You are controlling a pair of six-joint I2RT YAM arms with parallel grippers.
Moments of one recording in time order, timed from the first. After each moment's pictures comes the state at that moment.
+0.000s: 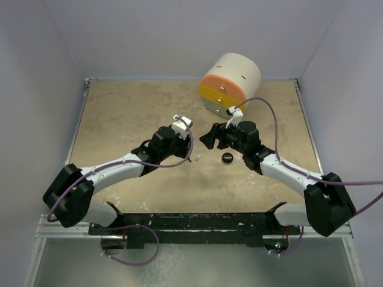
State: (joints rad) left arm -0.74 1.39 0.77 0.17 -0.11 -0.13; right arm 0.53 1.28 0.68 0.28 -0.17 0.45
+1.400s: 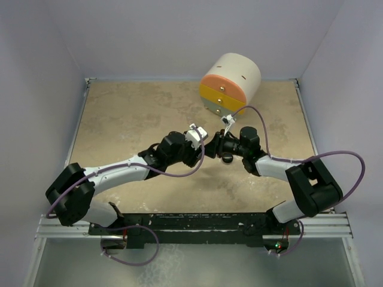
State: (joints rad) left arm -0.87 1.41 0.81 0.12 -0.01 -0.01; right arm 0.46 1.49 0.55 0.69 -0.67 0.57
